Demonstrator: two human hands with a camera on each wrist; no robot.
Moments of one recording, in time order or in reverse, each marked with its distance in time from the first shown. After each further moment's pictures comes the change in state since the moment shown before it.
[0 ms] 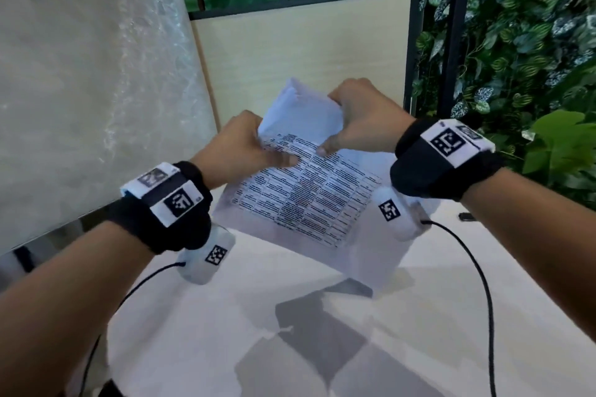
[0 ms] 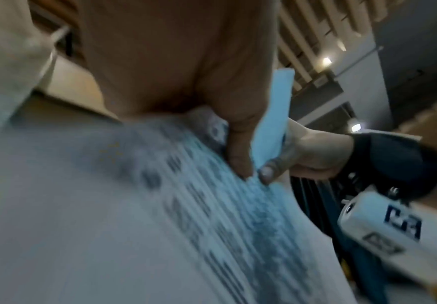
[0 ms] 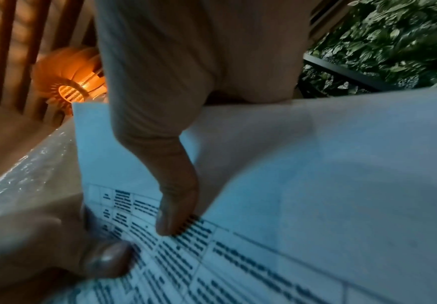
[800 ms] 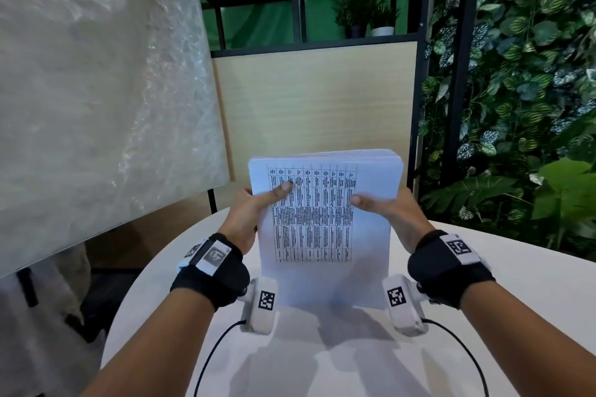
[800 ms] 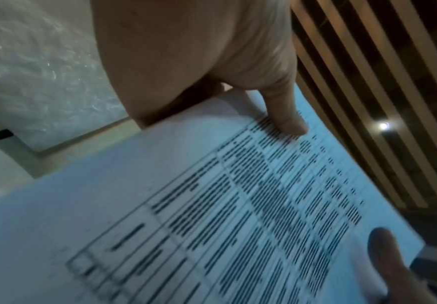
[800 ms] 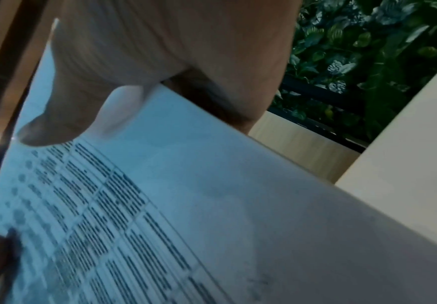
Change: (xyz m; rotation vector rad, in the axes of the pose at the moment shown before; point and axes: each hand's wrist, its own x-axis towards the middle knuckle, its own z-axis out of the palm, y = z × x) left_hand 0.003 -0.053 0.054 -0.870 0.292 -0.249; right_hand -0.042 0.071 0.074 1.100 0.251 0.385
